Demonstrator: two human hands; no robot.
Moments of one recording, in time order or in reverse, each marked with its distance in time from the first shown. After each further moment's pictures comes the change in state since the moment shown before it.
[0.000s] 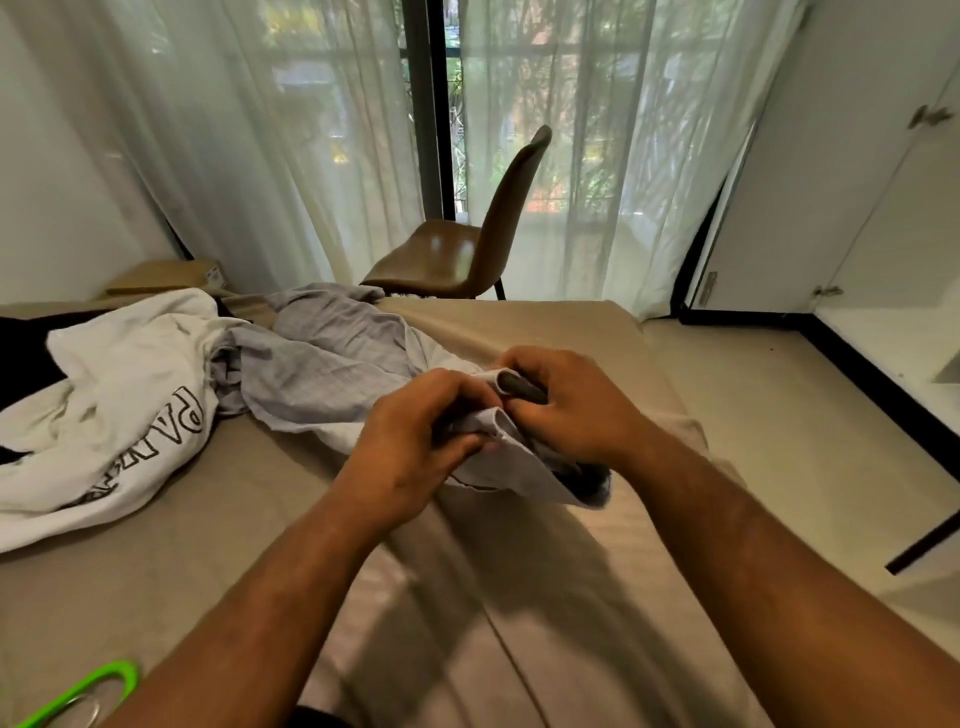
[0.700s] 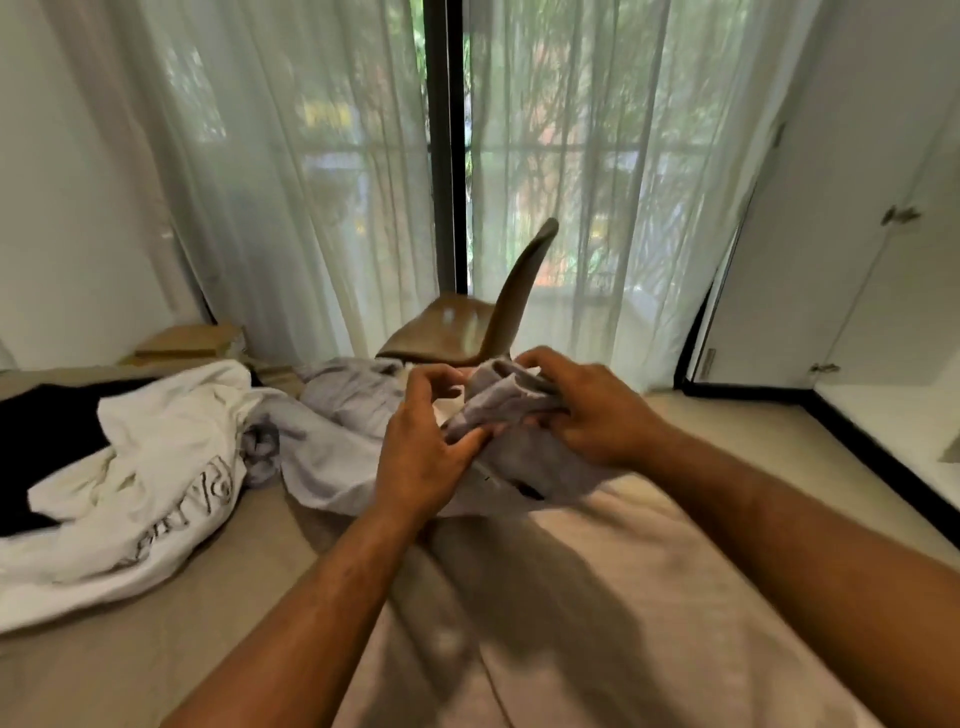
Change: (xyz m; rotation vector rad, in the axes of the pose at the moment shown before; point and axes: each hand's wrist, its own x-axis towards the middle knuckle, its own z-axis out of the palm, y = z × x) left_hand 0.054 -0.014 -0.017 -0.021 0.330 -0.093; right_hand 0.042 -0.025 -0.058 -0.218 -0.011 -0.123
